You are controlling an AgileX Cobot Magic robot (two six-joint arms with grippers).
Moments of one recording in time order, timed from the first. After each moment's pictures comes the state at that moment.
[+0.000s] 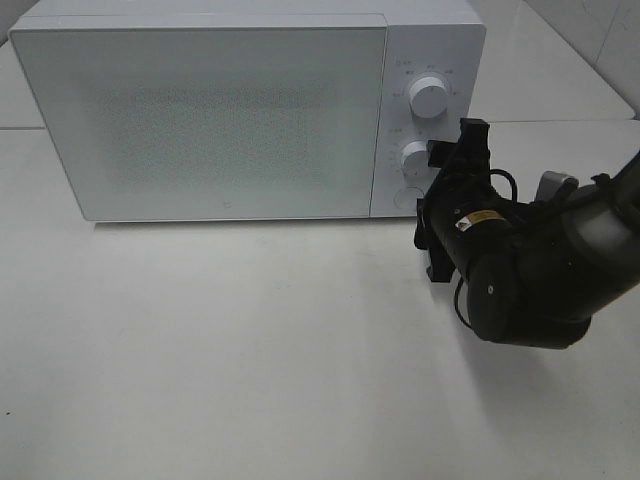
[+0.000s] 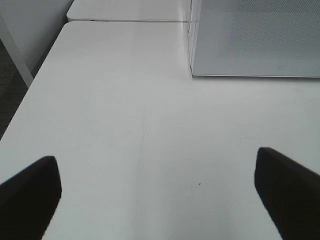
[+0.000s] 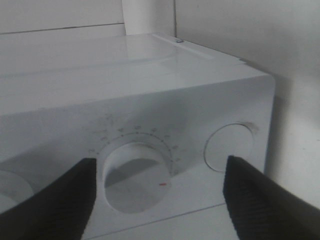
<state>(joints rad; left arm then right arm) 0.08 0.00 -0.50 -0.05 1.05 0.04 0.59 2.04 -0.66 0.61 -1.19 1.47</state>
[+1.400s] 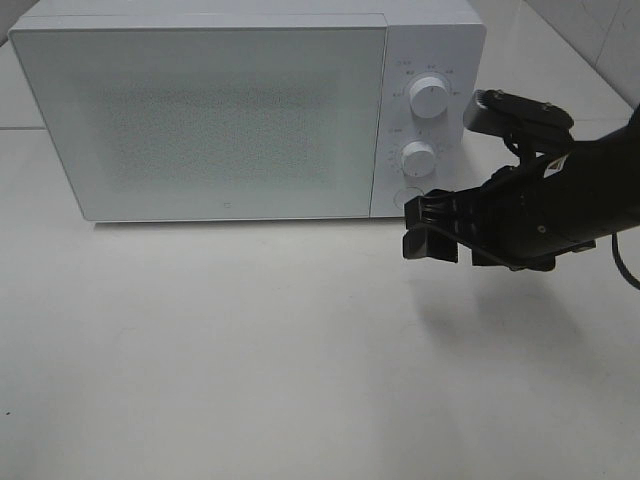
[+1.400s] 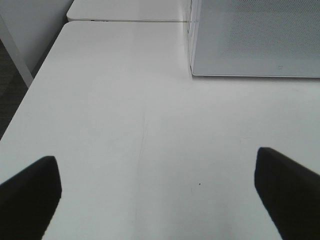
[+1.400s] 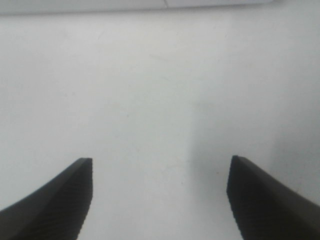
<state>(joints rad) 0.08 0.00 -0.50 -0.05 1.05 0.04 0.40 1.51 -0.71 0.44 0.21 -0.08</state>
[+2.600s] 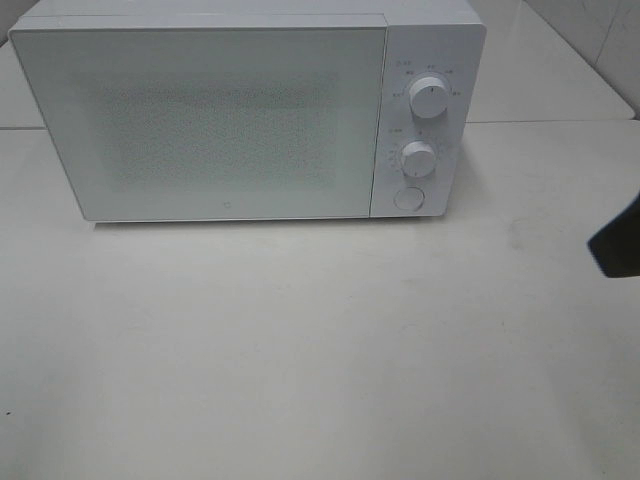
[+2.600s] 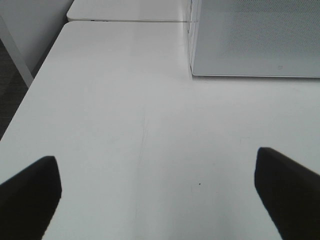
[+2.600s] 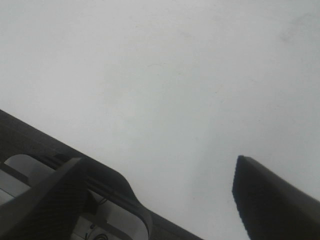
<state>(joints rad) 0.08 0.00 -0.50 -0.05 1.05 0.04 0.39 0.89 -0.86 0.08 1.03 -0.04</state>
